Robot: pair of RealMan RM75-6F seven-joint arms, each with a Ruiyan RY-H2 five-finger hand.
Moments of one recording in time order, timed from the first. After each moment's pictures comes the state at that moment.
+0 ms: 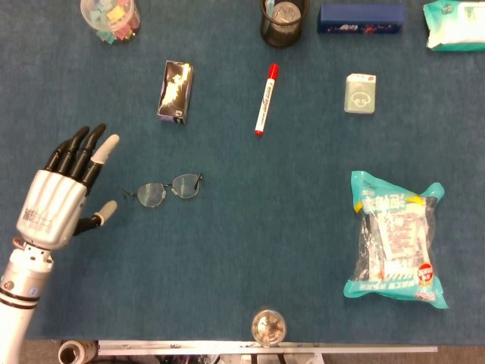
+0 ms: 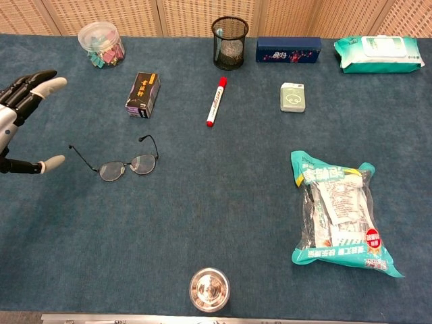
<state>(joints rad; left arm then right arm) -0.26 -1.48 0.07 -1.33 1.68 1.57 0.07 0.16 -1.13 0.10 -1.43 -1.43 1.33 0.18</state>
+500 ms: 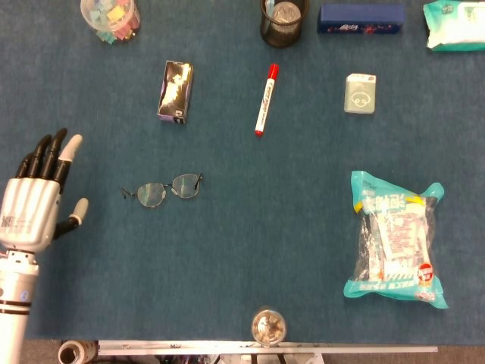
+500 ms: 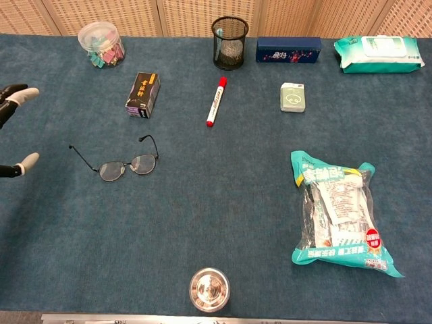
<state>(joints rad) -0.20 -1.39 0.04 -1.58 1.45 1.46 0.26 0.17 -1.10 0.11 -1.46 -1.44 1.35 0.17</state>
